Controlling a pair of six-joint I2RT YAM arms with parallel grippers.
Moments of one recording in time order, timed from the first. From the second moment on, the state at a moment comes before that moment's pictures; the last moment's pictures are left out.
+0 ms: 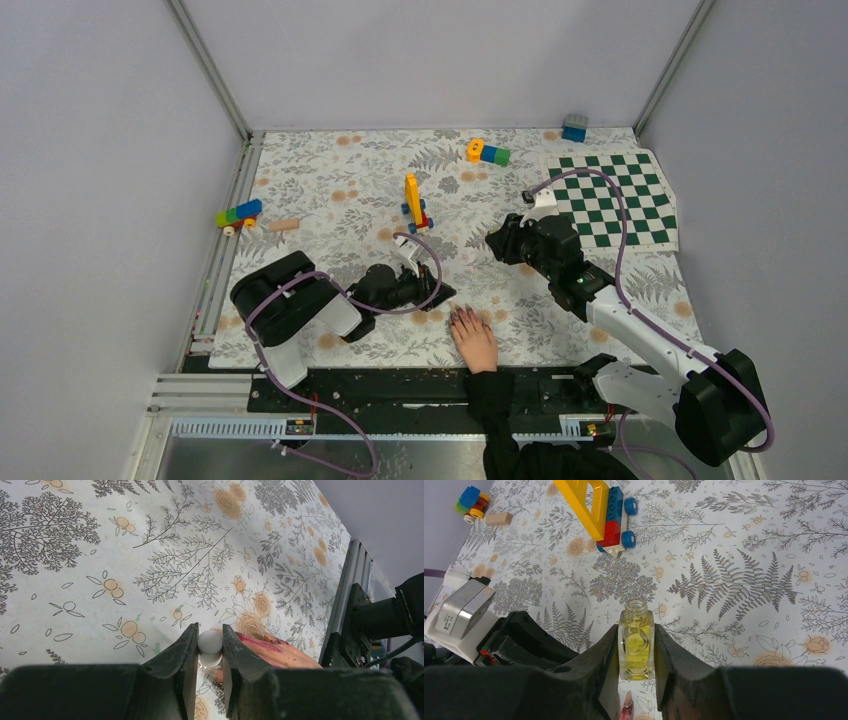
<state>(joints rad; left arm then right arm) -0.82 1.77 0.37 1.17 0.26 -0.57 0.53 1.05 0.61 0.06 -0.02 0.40</state>
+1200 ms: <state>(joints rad) -0.85 1.71 0.32 1.18 0.26 -0.58 0.53 1.04 0.61 0.06 -0.02 0.41</state>
